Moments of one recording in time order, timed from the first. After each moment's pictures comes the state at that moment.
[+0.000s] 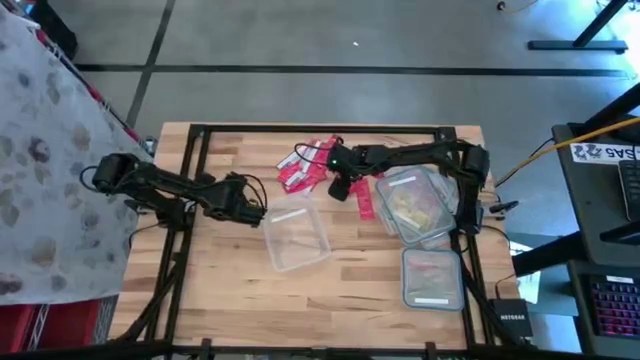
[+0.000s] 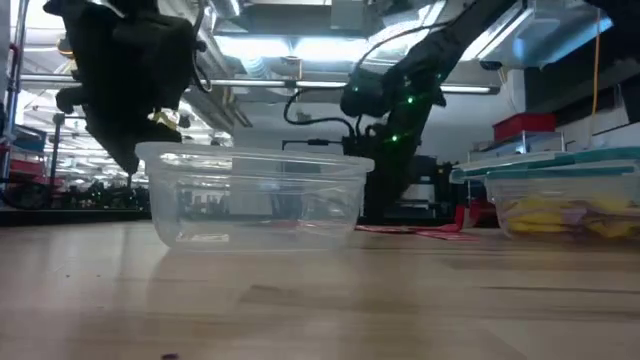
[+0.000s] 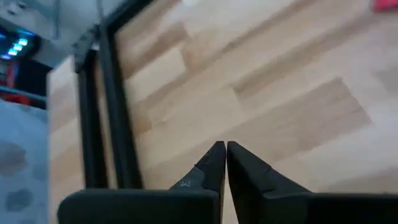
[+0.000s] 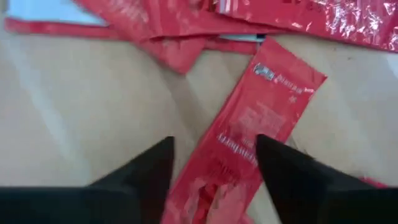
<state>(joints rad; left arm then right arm) -0.10 1.41 0.78 -1.15 -0.72 -1.23 -0.35 1.94 1.21 -0.44 0.11 0.11</state>
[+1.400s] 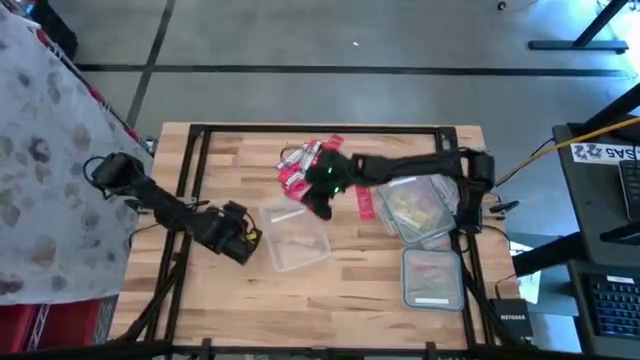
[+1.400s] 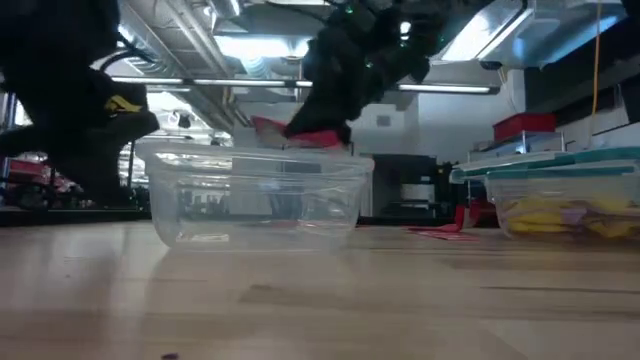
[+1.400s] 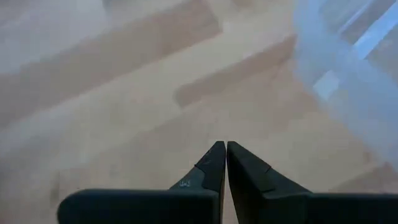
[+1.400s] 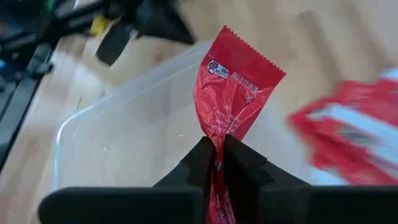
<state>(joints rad) -0.45 1.41 0.65 -0.79 -0.64 -1.56 -0.15 1.88 1.27 -0.05 -0.36 0.15</state>
